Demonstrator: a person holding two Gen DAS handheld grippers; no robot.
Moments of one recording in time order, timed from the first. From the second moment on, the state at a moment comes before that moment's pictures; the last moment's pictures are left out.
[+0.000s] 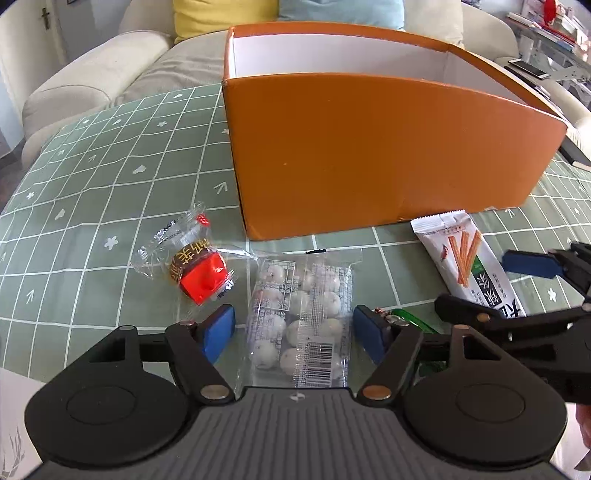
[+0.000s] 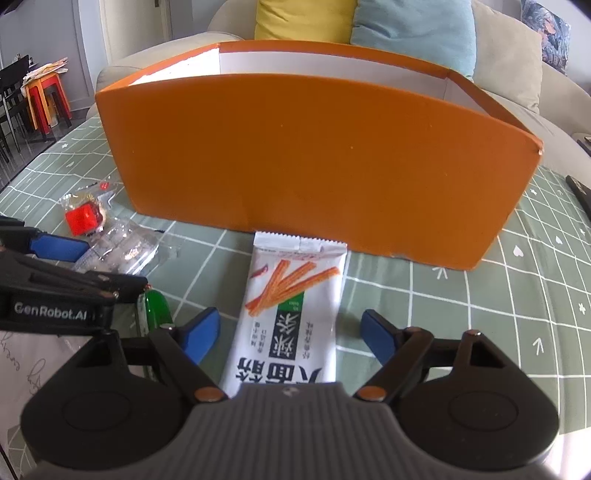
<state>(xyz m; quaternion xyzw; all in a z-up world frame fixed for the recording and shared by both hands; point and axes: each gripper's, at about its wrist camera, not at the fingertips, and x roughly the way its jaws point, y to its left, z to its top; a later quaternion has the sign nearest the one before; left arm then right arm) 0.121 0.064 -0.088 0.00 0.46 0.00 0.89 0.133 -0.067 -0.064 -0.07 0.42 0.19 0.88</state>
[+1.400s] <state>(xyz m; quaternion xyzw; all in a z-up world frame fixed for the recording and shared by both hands) 0.086 0.037 -0.025 -0.01 0.41 0.01 0.91 0.097 -0.089 -0.004 -0.09 0.37 0.19 0.91</state>
